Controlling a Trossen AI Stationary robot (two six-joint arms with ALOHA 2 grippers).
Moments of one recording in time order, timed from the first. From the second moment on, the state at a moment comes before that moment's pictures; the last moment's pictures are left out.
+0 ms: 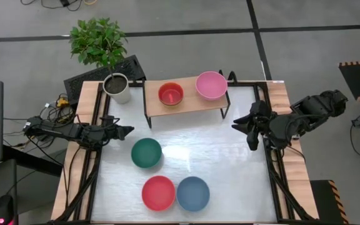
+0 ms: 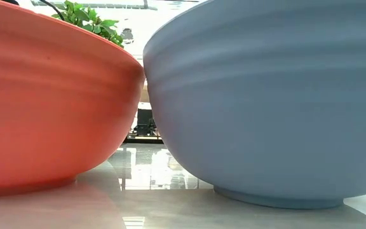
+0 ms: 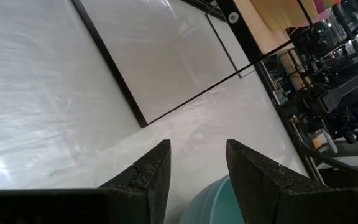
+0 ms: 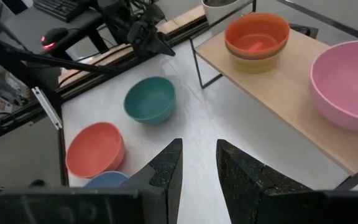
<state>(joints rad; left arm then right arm) -0.18 0.16 0.14 -0.41 -0.60 -1.17 0.50 1.13 1.58 -1.15 0.62 0.79</state>
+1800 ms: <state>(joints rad) -0.18 0.16 0.14 -0.41 -0.41 -1.06 0.52 1.58 1.59 -0.95 0.36 0.88</state>
